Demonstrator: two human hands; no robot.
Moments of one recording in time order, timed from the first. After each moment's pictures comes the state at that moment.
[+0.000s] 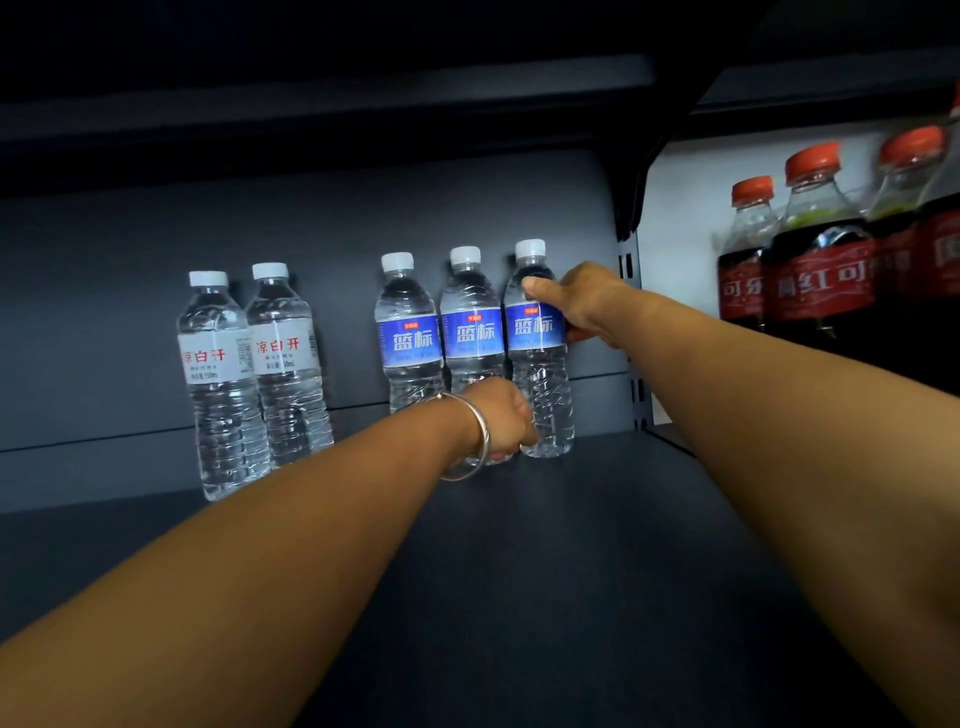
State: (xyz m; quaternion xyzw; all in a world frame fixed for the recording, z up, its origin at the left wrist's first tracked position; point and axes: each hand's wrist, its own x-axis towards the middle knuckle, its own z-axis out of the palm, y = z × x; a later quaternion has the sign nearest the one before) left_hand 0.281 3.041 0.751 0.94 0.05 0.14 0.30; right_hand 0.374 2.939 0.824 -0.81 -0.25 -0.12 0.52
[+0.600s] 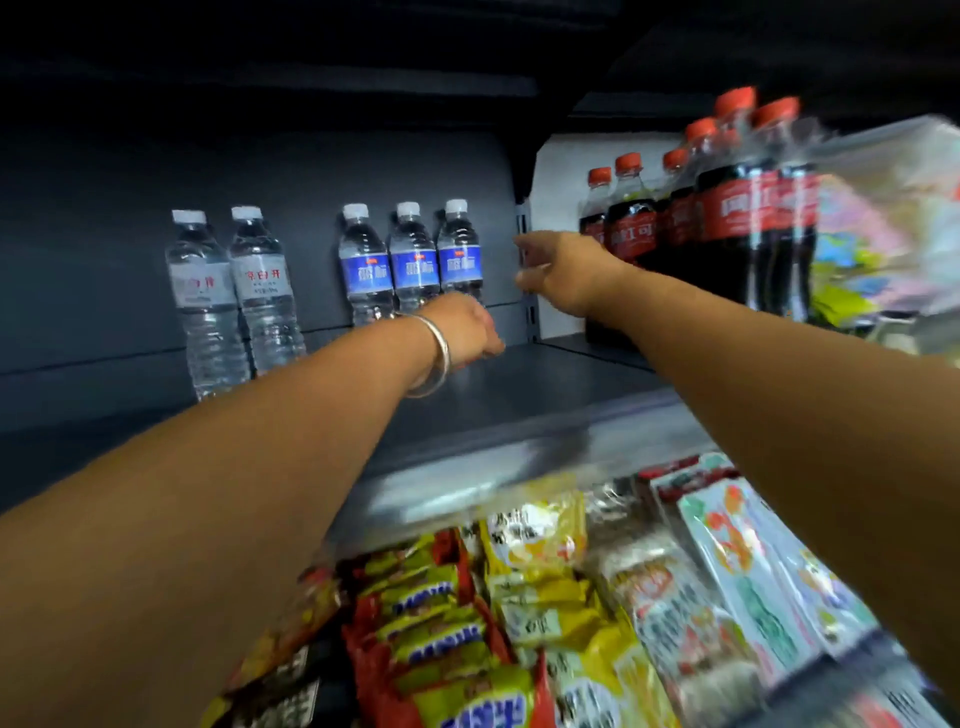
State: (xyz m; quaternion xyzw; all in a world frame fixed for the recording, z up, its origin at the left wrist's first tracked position) left_hand 0.133 2.999 0.748 0.94 -0.06 0.16 0.30; right_hand 0.165 2.862 0.772 -0.89 -0.24 -0.24 0.32
